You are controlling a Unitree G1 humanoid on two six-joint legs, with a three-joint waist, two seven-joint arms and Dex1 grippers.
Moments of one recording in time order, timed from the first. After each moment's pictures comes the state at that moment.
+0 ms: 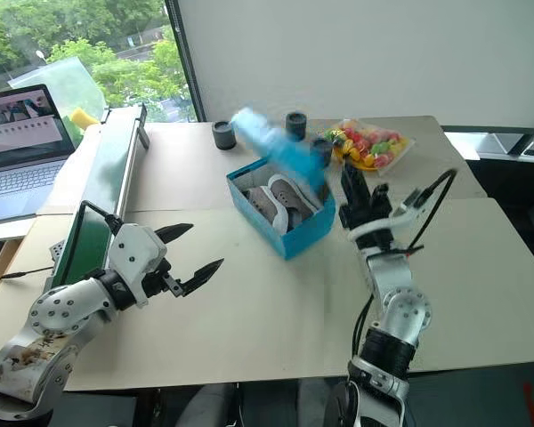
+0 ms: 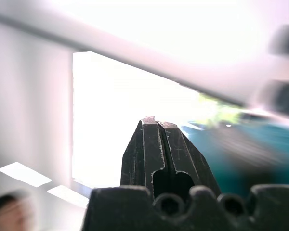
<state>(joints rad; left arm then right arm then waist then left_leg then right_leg) -0.03 0.62 0.06 -0.75 -0.34 0.62 -0.52 -0.51 0.07 -0.49 -0.24 1.41 0.73 0.24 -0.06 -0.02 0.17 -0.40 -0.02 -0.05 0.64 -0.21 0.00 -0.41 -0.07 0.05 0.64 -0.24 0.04</state>
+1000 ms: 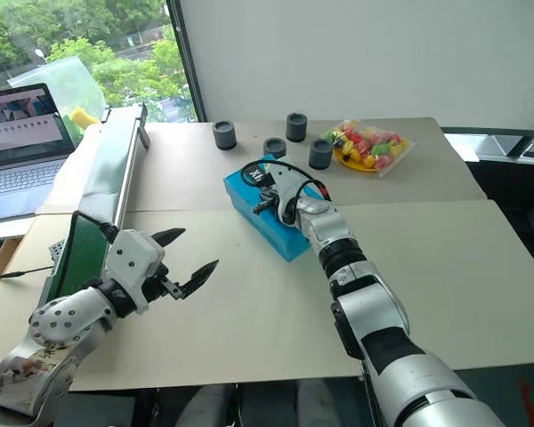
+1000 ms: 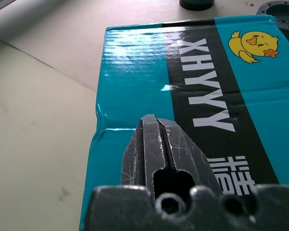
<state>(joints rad) 0.03 0.59 0.06 -0.80 -0.32 0.66 -0.42 -1.08 -0.09 0.17 0.98 0.15 0.28 0.42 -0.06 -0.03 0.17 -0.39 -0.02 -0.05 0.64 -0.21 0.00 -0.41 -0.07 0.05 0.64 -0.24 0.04</state>
